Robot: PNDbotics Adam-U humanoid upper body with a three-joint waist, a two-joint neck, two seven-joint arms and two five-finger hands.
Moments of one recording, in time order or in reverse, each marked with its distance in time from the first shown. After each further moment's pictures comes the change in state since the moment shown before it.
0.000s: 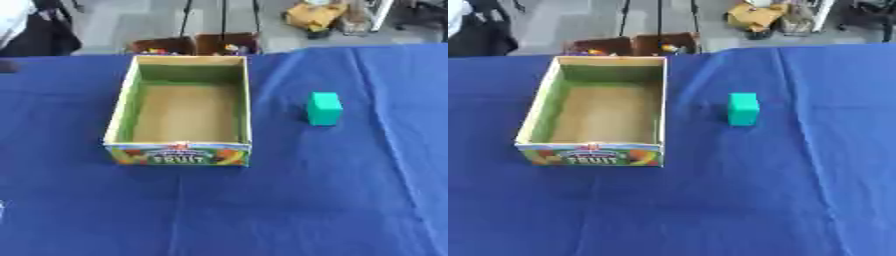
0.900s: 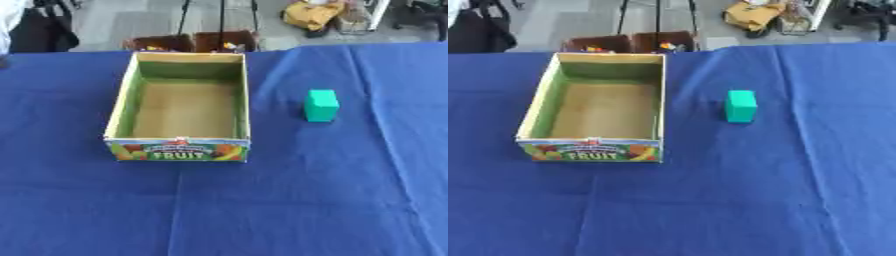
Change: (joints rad) left arm 0.011 0.000 -0.002 0.000 0.001 0.012 -0.004; right arm -0.415 -0.227 0.194 0.381 0.319 0.043 0.259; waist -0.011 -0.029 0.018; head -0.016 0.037
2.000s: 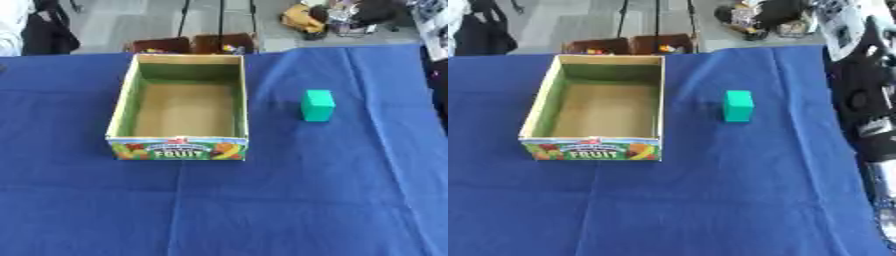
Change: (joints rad) left arm 0.019 0.000 -0.018 0.000 0.013 0.008 -0.024; right arm -0.388 0.039 0.075 0.753 0.549 -0.169 0.274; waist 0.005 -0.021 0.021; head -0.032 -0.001
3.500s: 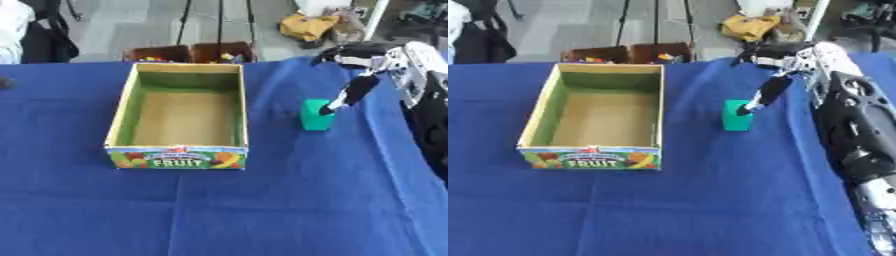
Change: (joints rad) left arm -0.001 -0.009 -0.006 0.000 -0.001 0.014 -0.014; right arm 0.040 -0.005 -0.025 0.246 0.202 0.146 0.146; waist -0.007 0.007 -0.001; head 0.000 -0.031
